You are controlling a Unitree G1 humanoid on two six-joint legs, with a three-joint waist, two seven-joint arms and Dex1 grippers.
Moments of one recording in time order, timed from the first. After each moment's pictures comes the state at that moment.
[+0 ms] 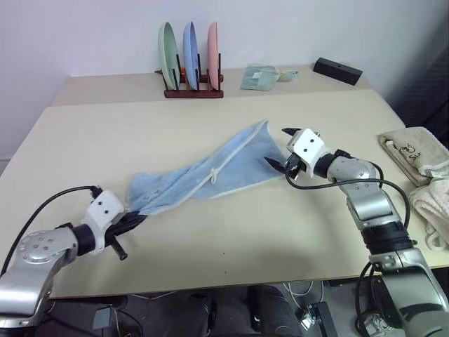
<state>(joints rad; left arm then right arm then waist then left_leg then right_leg) 0.20 0.78 0.29 -0.37 -0.29 0.46 -0.84 -0.60 -0.57 0.12 0.27 -0.05 -0.02 0.68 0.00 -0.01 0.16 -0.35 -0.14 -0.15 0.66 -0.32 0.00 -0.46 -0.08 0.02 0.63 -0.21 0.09</state>
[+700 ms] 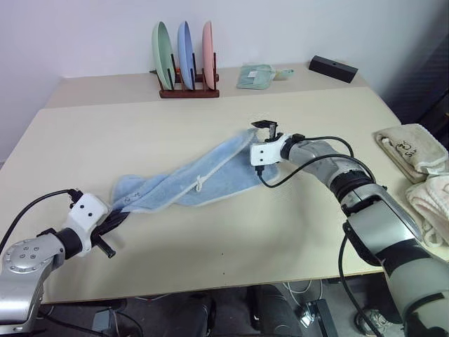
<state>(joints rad) 0.23 0.75 0.33 -0.30 -0.25 0.34 -0.77 -1.15 -0.44 0.58 1.20 -0.72 -0.57 0.13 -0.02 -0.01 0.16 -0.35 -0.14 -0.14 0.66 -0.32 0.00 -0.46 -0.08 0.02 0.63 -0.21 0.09</state>
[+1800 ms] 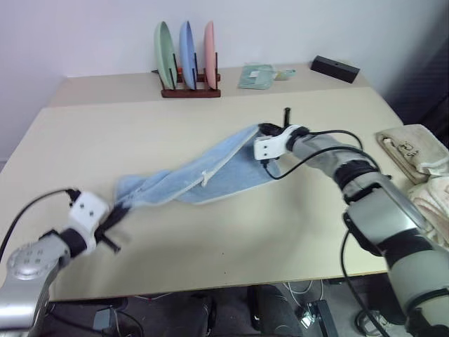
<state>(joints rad) 0.04 0.67 0.36 -0.27 -0.25 0.34 -0.61 -1.17 -0.57 0.57 1.20 -0.75 -0.62 0.00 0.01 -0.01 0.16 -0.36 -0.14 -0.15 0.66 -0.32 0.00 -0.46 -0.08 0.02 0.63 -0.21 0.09</state>
